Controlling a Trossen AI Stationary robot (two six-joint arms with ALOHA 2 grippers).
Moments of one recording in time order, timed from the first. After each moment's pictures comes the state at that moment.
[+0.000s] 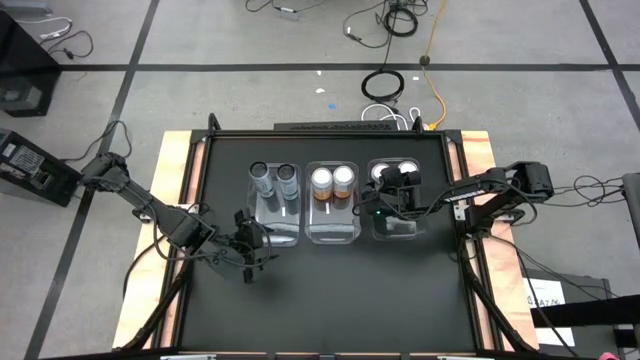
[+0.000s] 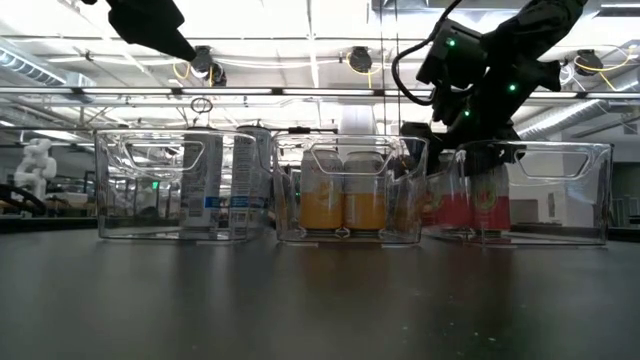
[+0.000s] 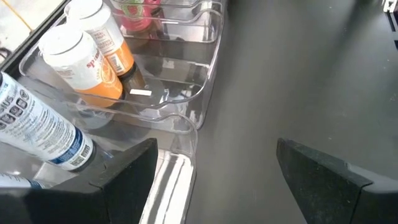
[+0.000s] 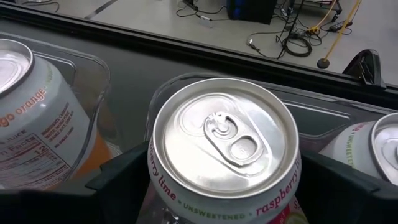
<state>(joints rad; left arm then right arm) -0.57 1.22 0.93 -0.56 -0.60 -0.53 -0.04 1.49 0.72 -0.31 0.95 1.00</state>
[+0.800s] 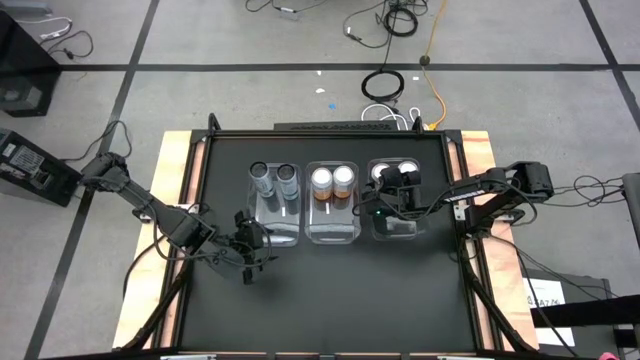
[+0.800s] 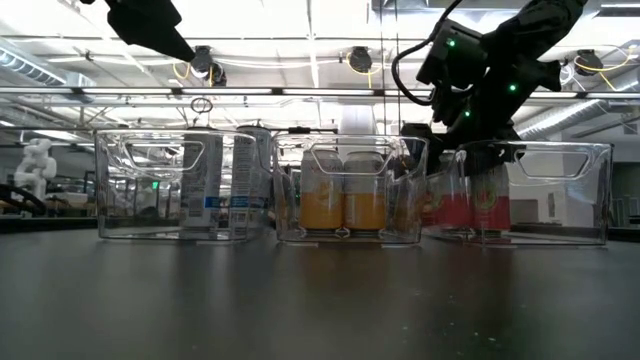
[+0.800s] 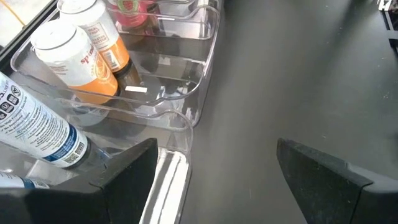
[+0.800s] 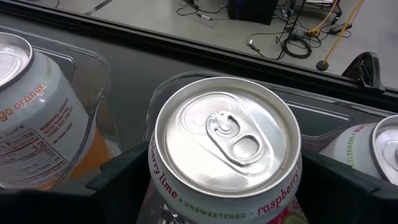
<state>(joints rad) -0.57 1.22 0.93 -0.56 -0.58 -0.54 -0.04 1.49 0.72 -0.32 0.94 0.98</state>
